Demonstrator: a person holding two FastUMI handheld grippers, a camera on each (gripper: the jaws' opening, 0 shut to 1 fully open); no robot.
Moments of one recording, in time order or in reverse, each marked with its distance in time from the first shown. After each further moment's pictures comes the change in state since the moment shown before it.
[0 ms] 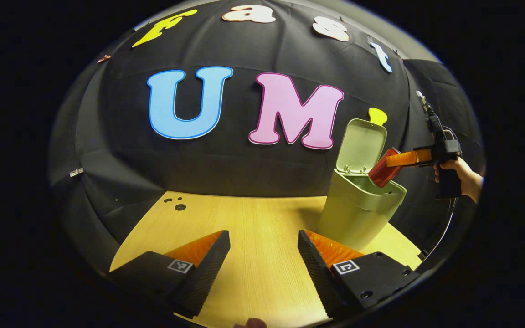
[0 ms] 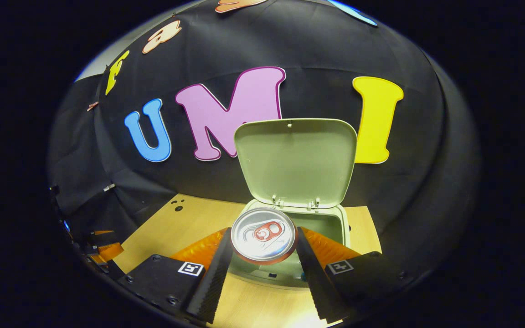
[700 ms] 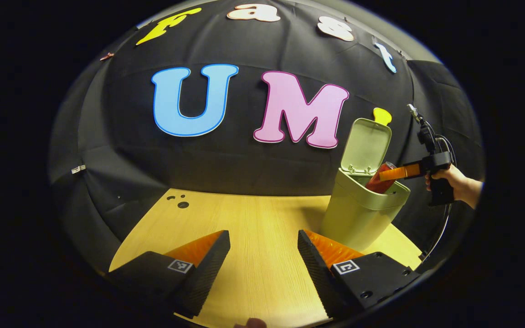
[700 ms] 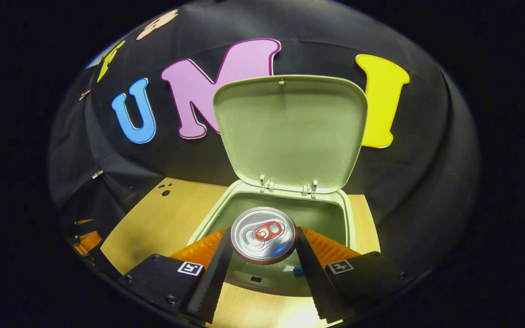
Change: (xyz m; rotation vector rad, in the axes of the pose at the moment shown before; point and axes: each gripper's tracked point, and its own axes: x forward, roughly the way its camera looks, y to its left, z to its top) left arm 0.002 0.007 -0.004 -0.016 0.010 0.016; right arm 0.041 -0.018 -0.043 -0.004 0.123 -0.038
